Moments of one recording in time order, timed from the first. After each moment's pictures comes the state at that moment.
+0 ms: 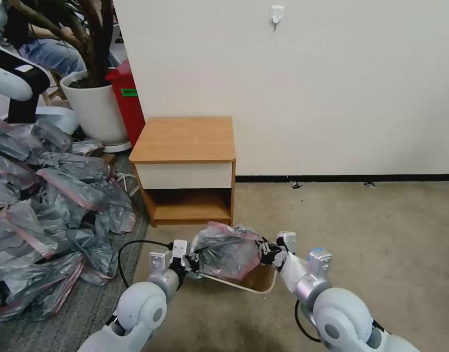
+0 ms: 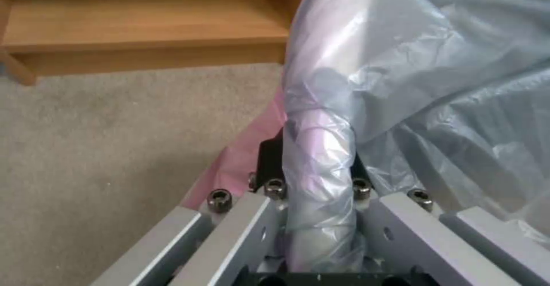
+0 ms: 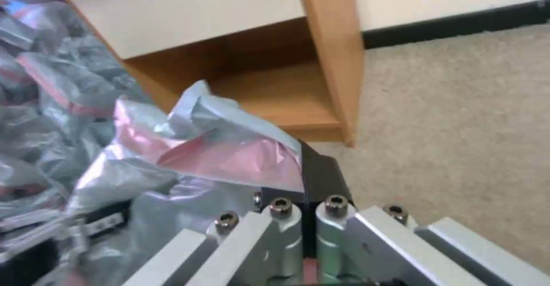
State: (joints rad) left arm 1.35 -1.12 -0.21 -1.99 -0.64 0.55 -0.23; right arm -1.32 0.92 0.10 2.14 0.88 -0.33 0.34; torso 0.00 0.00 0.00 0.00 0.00
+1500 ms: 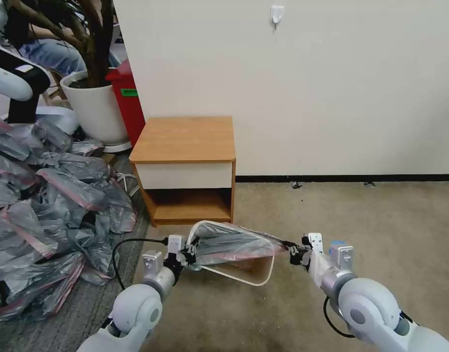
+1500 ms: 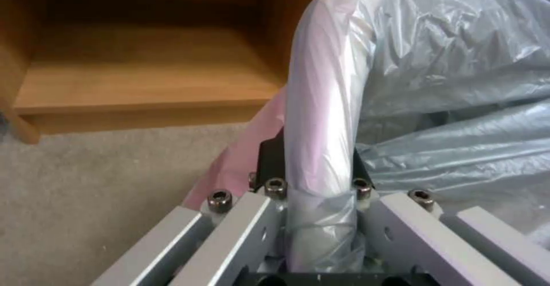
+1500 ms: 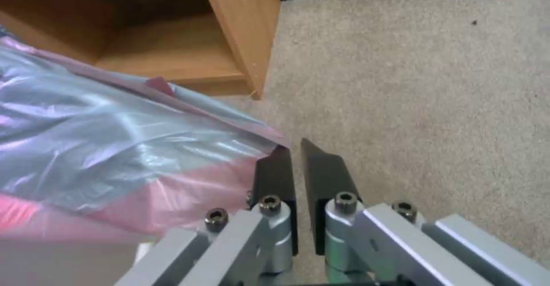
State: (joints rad) left arm 1.36 -1.16 -0.26 -1.95 -0.58 0.37 -0.11; right arm -1.36 0.84 0.21 2.10 0.95 -0.47 0.42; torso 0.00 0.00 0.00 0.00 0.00
